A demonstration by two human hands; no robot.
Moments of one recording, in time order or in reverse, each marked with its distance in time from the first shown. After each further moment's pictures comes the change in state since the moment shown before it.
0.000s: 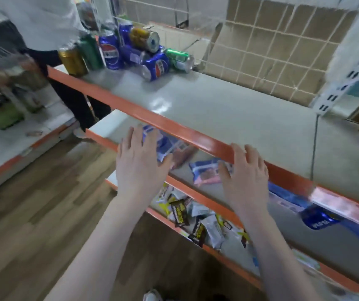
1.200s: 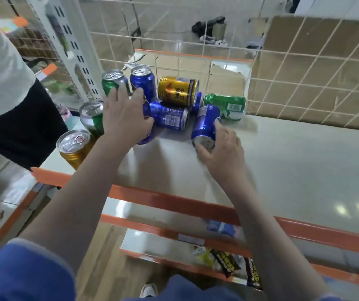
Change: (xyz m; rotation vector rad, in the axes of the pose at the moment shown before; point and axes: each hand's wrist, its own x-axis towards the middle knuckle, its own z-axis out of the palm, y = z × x) left_hand 0.458 -0.200 0.013 0.184 -0.148 0.367; right_hand 0.272 -0.241 0.209 0.052 -0.014 0.225
